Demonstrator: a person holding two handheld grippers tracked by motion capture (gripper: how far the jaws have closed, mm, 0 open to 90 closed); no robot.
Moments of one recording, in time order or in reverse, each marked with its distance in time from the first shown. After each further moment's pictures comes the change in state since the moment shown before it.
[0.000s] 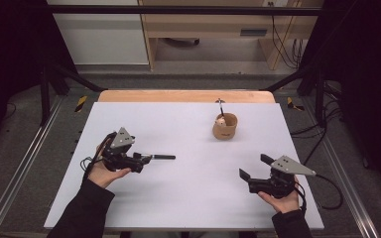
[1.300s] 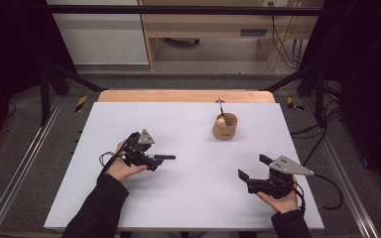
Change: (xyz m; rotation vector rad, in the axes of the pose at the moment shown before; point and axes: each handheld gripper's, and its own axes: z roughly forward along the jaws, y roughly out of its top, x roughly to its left) left arm -0.002 -0.003 0.067 0.185 -0.049 0.041; right arm 0.001 -0.001 0.002 0.009 0.003 -0.015
